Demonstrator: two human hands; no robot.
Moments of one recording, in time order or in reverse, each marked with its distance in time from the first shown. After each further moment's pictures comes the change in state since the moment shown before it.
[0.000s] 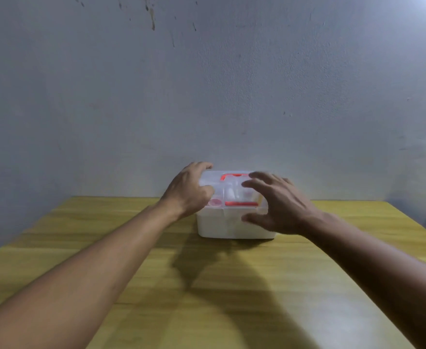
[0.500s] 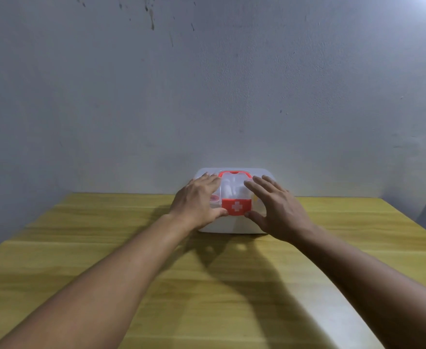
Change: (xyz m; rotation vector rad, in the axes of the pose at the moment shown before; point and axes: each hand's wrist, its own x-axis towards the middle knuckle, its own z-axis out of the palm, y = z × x) left_hand -0.010 -0.010 0.039 0.366 0.000 0.177; right_hand -0.016 0.006 0.032 0.036 0.107 0.082
